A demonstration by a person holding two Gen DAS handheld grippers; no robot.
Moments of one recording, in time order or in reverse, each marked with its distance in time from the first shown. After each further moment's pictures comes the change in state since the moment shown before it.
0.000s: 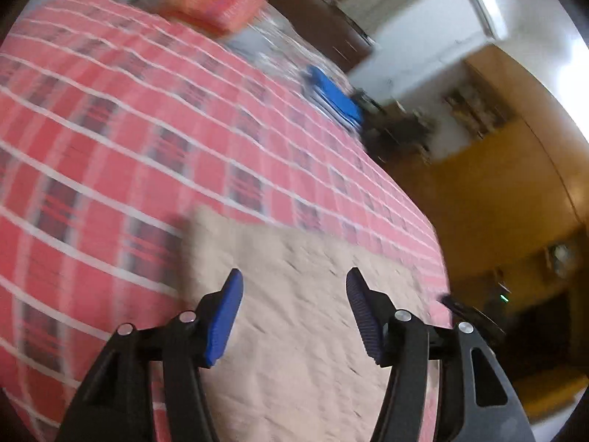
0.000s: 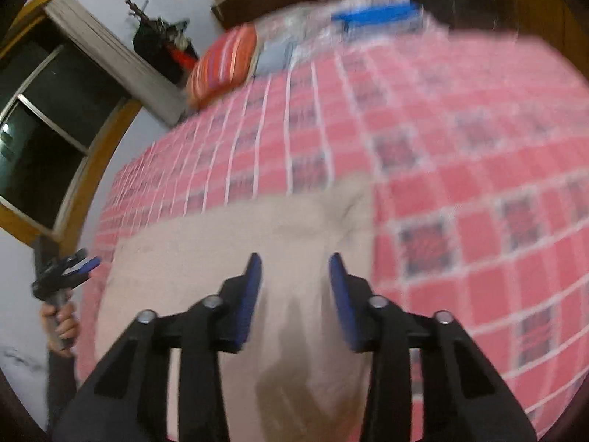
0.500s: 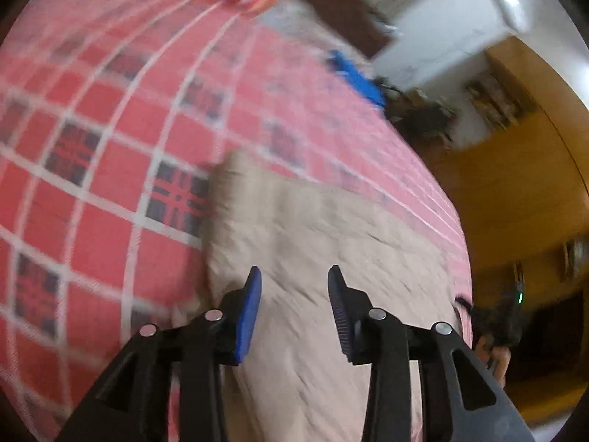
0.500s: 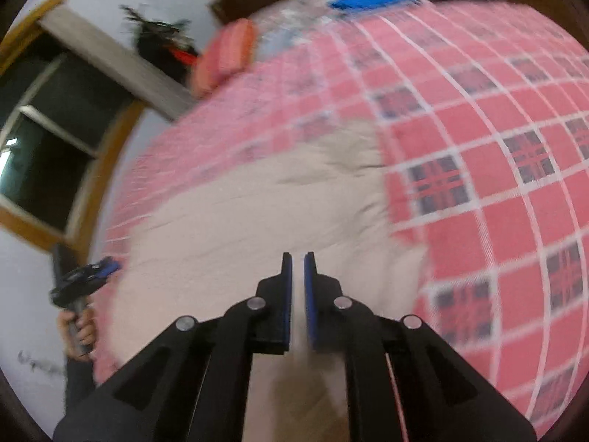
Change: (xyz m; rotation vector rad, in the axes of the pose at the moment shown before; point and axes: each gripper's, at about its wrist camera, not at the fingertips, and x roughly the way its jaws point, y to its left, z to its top) left arm -0.029 0.001 -0.049 0.066 0.009 0.019; right arm -0.027 0.014 -0.053 0.001 -0.040 0.090
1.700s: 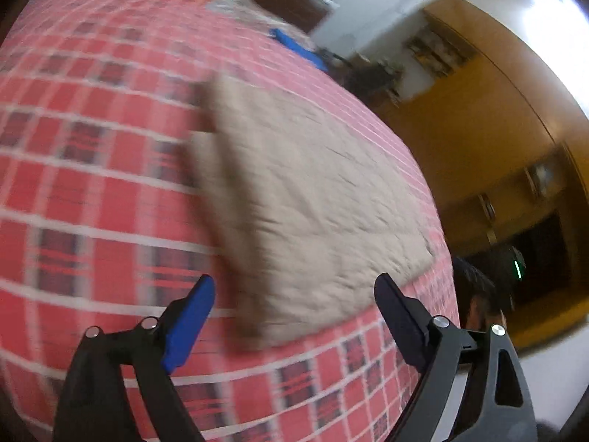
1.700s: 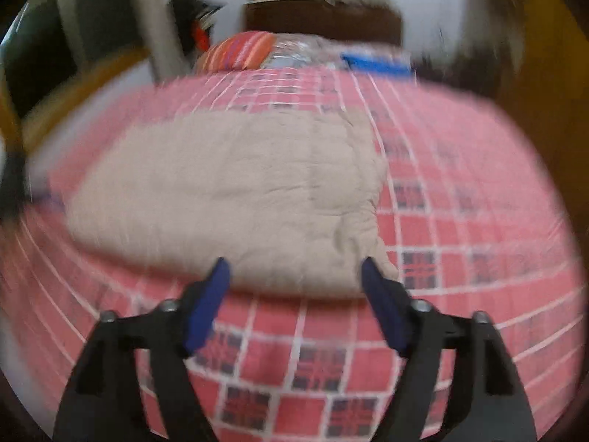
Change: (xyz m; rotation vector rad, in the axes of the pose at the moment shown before) left arm -0.089 0.066 -0.100 0.004 0.071 -0.083; right arm -0.040 0.128 -0.200 -0.458 -0.138 -0.478
